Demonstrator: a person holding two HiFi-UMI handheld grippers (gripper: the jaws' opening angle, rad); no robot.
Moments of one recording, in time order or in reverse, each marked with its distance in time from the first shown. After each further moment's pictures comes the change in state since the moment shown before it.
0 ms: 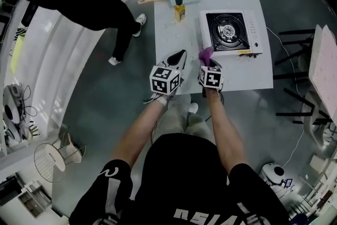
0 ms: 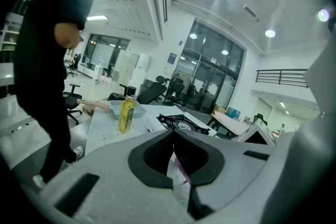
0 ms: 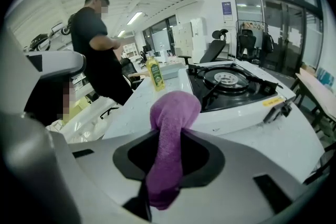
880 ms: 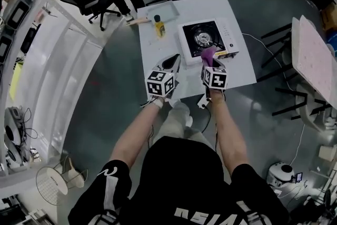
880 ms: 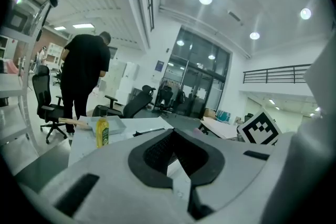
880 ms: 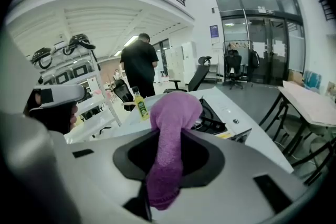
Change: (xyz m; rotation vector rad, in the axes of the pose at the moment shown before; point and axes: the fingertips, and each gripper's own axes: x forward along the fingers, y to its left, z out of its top) left arm -0.005 -0.087 0.050 0.087 -0.076 -0.100; right arm -0.116 -0.076 0.063 0.039 -0.226 -0.067
